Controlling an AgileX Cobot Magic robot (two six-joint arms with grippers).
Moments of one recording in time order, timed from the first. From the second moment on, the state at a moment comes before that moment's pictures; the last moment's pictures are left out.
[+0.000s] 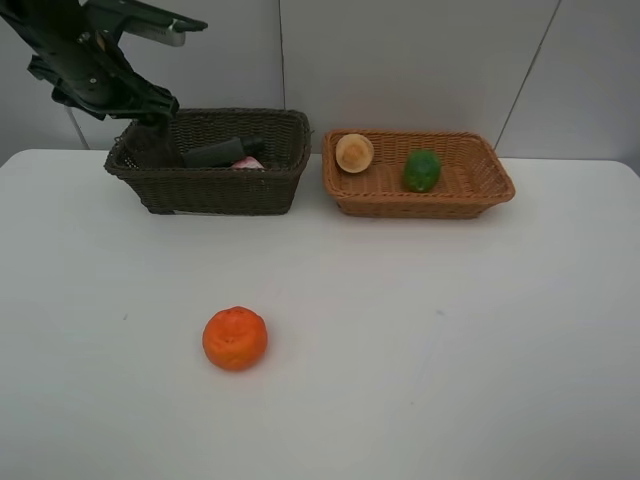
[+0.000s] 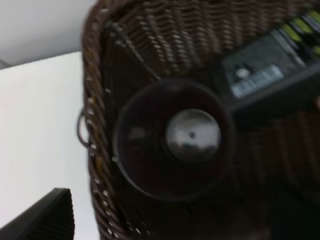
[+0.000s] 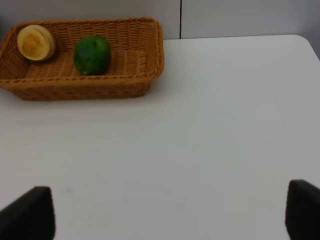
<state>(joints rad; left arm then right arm) -0.21 1.87 -1.37 0.36 0.52 -0.21 0.00 0.00 -0.52 -0.07 1.06 0.06</state>
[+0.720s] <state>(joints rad) -0.60 1.80 -1.20 0.14 0.86 0.20 0.00 0.00 -0.52 -0.07 1.06 0.06</state>
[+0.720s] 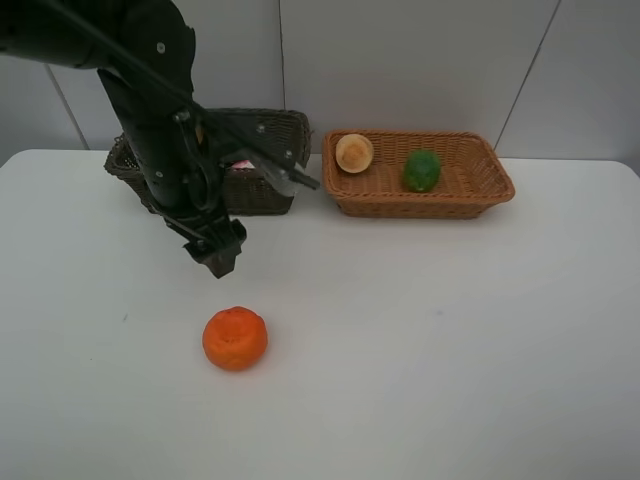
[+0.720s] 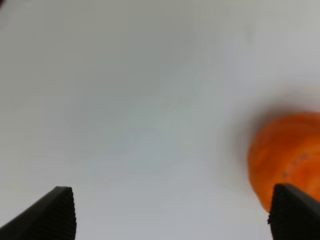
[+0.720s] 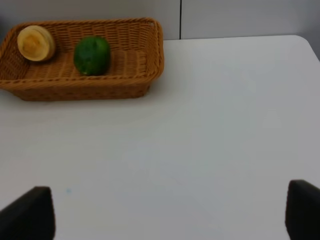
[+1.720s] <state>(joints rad) -0.80 1.85 -1.01 0.13 0.71 0.28 0.00 0.00 -0.52 -0.07 1.06 0.06</state>
